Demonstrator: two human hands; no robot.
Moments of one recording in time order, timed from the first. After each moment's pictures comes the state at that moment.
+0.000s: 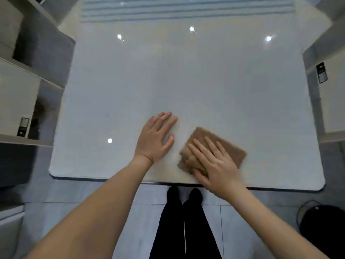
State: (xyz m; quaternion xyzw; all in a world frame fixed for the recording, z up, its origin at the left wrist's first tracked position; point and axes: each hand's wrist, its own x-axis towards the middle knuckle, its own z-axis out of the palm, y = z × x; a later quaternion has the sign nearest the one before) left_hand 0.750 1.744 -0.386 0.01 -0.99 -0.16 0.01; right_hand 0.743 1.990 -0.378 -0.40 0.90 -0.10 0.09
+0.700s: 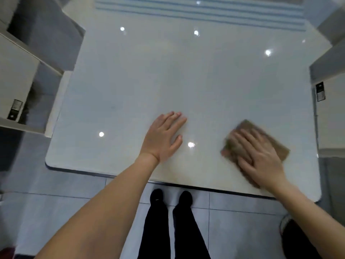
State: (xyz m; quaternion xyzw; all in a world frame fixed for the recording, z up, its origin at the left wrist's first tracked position) left_hand 0.751 1.741 -0.394 0.00 -0.98 -0.19 0.02; right_hand 0.668 2.064 -0.378 -0.35 0.93 -0.07 0.11
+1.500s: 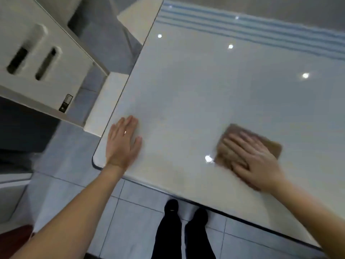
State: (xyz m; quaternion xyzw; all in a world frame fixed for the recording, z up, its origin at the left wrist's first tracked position) left_hand 0.864 1.555 -0.391 0.30 -0.95 -0.13 0.02; right_hand 0.646 1.911 -0.383 -0.52 0.85 -0.06 0.10
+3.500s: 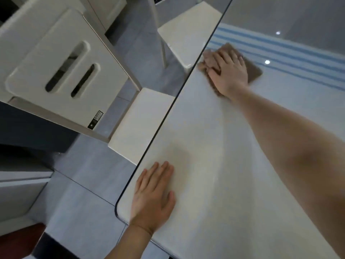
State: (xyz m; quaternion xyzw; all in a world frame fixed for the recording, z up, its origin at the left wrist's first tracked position) left_hand 0.863 1.551 -0.383 0.29 -0.94 -0.18 0.05; right_hand 0.458 1.484 -0.387 -0.41 0.91 -0.09 0.06
